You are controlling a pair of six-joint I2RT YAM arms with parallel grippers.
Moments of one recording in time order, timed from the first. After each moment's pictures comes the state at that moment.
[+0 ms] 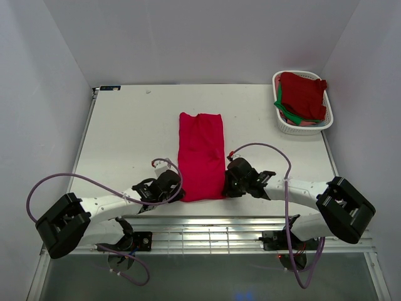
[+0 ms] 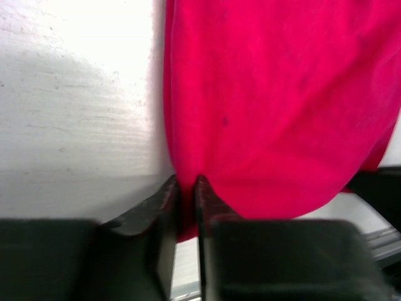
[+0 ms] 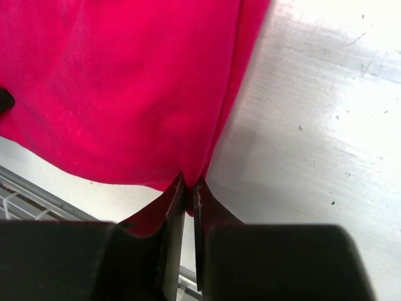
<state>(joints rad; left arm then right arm) -0.89 1.19 0.40 -0.10 -0.25 -1.05 0.86 1.34 0.57 -0.16 -0.03 0.69</state>
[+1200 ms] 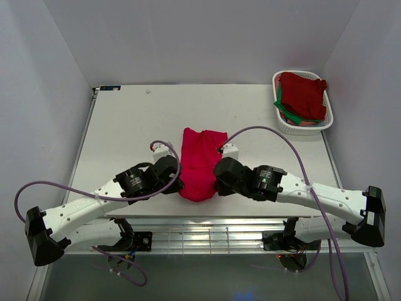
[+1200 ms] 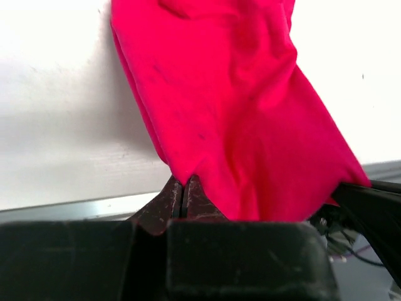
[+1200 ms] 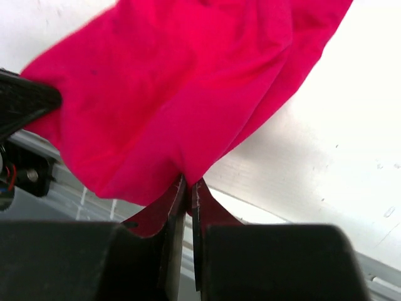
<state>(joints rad) -1.00 1.02 0.88 -0.76 -0.31 -1.03 1.22 1.18 1.01 -0.72 0.33 0.80</state>
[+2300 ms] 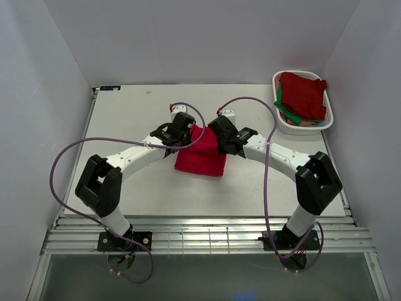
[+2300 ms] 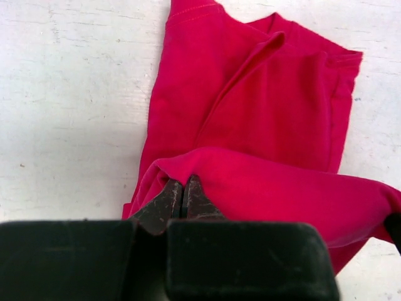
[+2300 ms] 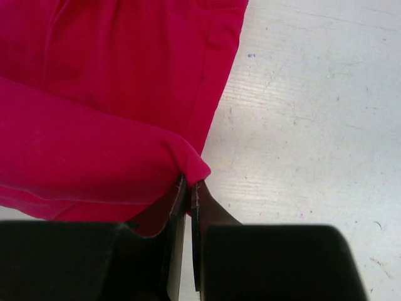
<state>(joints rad) -0.66 1.63 1.17 -0.33 -0.37 -0.57 0.79 1.65 1.24 -0.54 0.44 0.47</state>
